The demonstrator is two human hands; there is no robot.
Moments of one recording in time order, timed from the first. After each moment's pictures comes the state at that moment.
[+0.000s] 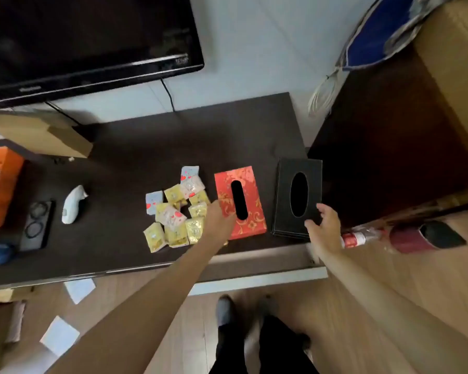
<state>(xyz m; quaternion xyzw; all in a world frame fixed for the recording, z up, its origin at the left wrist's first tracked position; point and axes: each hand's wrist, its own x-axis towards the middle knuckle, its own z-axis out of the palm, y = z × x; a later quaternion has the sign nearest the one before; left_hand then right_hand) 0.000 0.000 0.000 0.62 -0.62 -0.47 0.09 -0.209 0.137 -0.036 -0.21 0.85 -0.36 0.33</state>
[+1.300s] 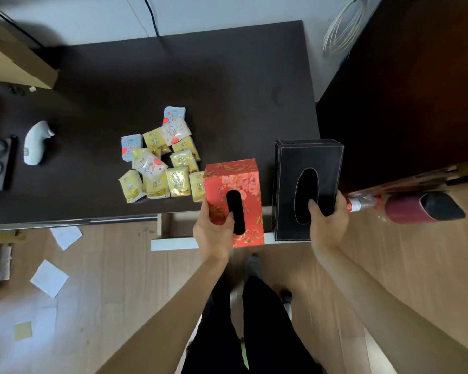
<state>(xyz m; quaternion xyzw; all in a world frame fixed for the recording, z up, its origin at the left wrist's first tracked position) 0.017 0.126 -0.089 0.70 -0.50 -0.43 0.27 -0.197 0.200 -0.102 -0.12 0.82 -0.48 0.29</state>
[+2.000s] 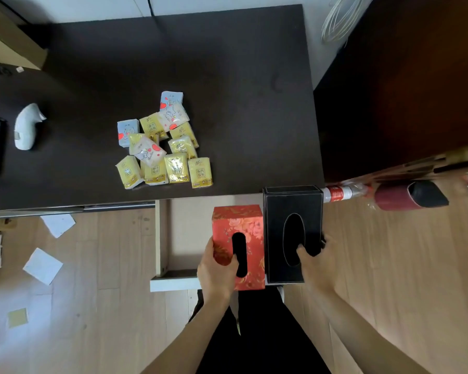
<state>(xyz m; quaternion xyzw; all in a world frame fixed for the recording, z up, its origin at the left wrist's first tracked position) 0.059 0.232 -0.100 0.74 -0.47 -0.46 0.12 -0.148 0.311 -0.117 -0.12 0.86 -0.36 0.35</state>
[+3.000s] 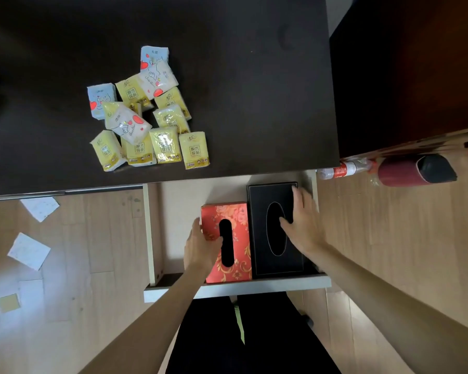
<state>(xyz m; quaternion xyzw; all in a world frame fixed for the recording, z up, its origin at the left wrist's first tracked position) 0.094 0.188 -0.176 0.72 -0.51 -0.46 -0.06 -0.154 0.247 -0.174 -0.47 0.83 -0.04 0.30</state>
